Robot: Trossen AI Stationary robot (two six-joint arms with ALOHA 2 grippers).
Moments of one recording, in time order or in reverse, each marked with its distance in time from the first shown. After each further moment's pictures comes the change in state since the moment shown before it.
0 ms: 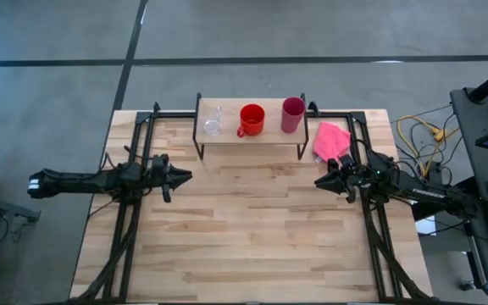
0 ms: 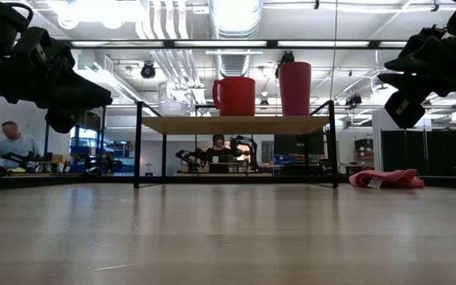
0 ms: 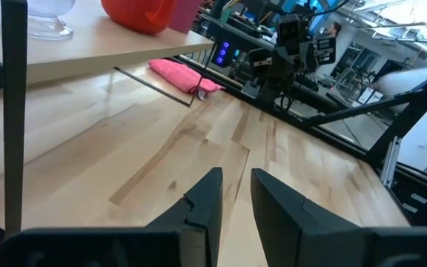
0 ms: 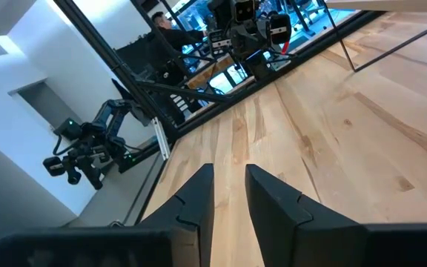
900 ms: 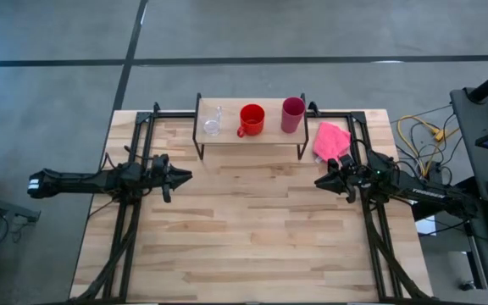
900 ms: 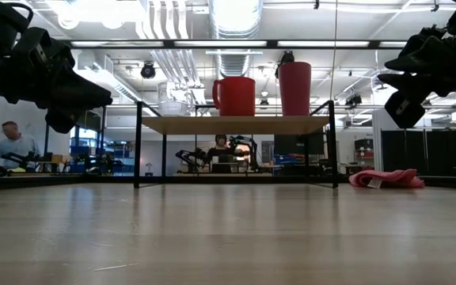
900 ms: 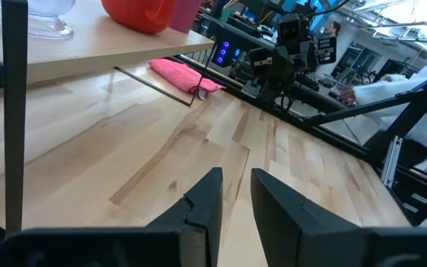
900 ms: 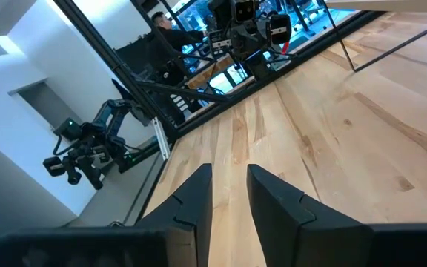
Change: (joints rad) left arm 0.000 0.002 0.000 0.000 -0.001 0.000; right arm 0.000 0.000 0.000 0.000 0.000 0.000
